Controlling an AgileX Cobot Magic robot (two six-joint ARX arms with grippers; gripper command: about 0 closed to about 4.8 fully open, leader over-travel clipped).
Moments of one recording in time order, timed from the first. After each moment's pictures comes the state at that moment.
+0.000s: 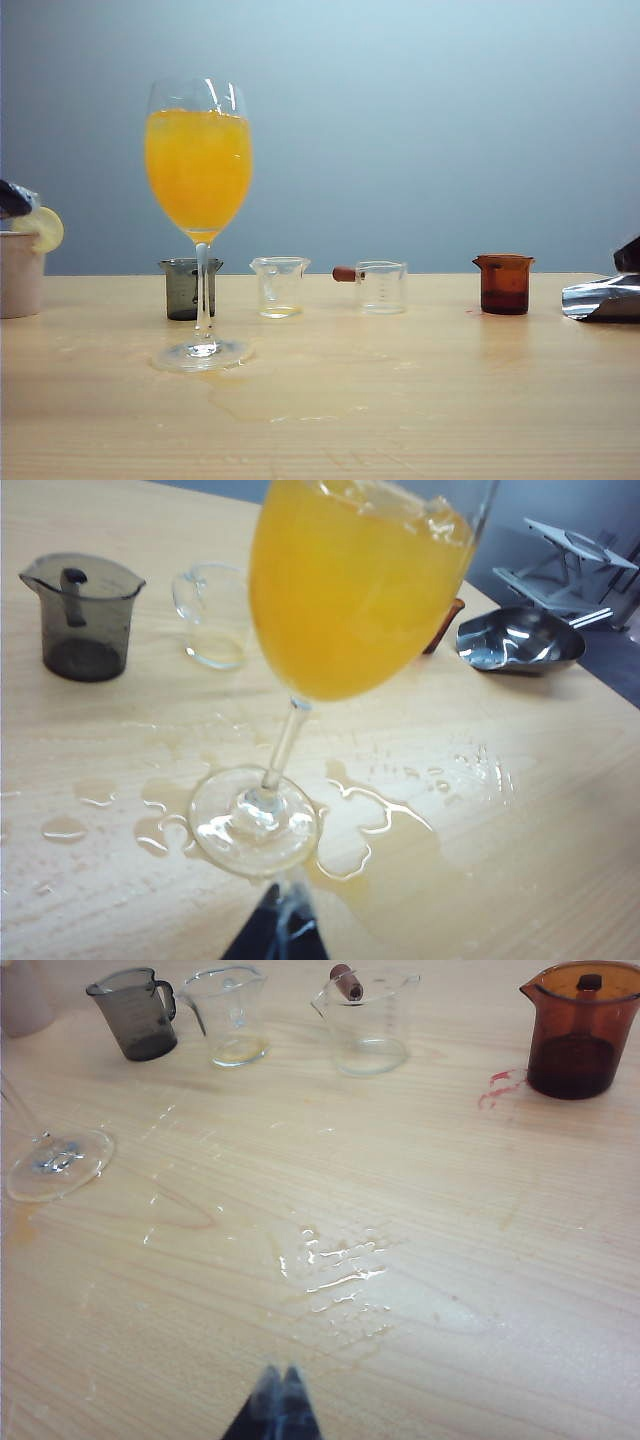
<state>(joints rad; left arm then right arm) -0.50 0.05 0.00 -0.09 0.14 -0.28 0.57 0.21 0.01 -0.08 0.03 0.16</state>
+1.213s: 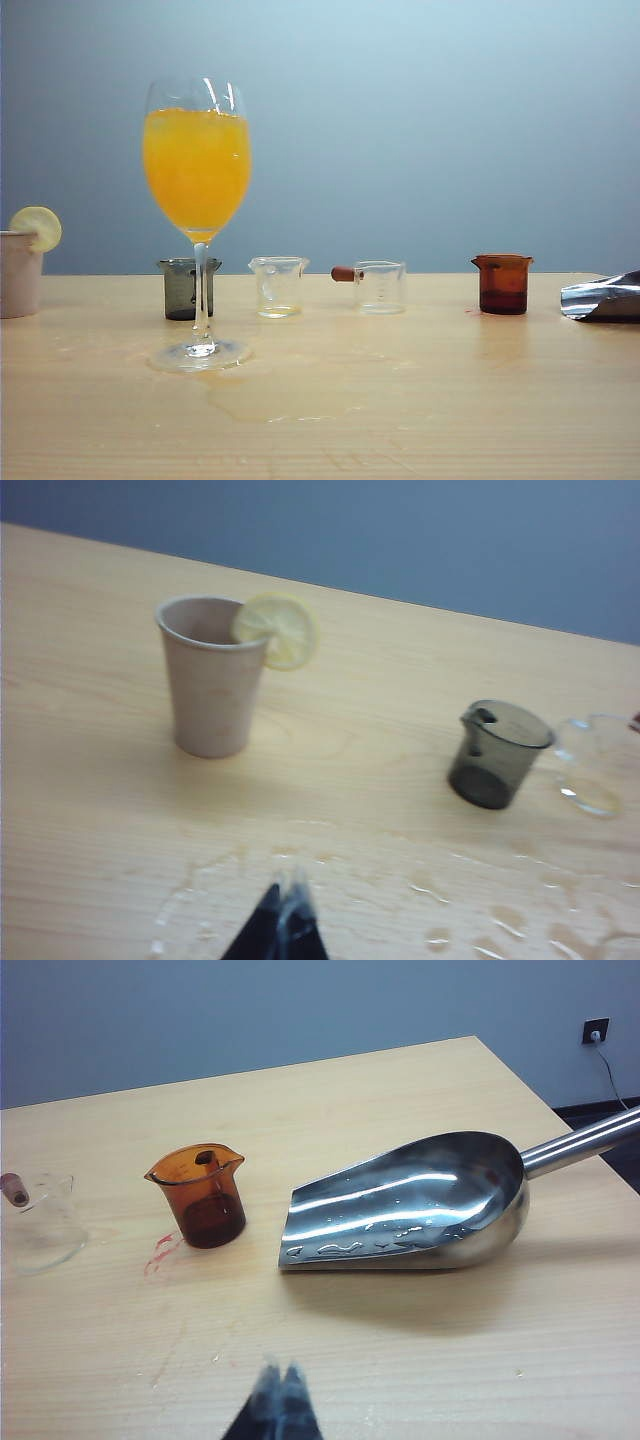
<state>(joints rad) 0.07 0.00 0.00 -0.08 0.10 -0.13 0.04 0.00 0.01 -0.09 0.02 0.16</state>
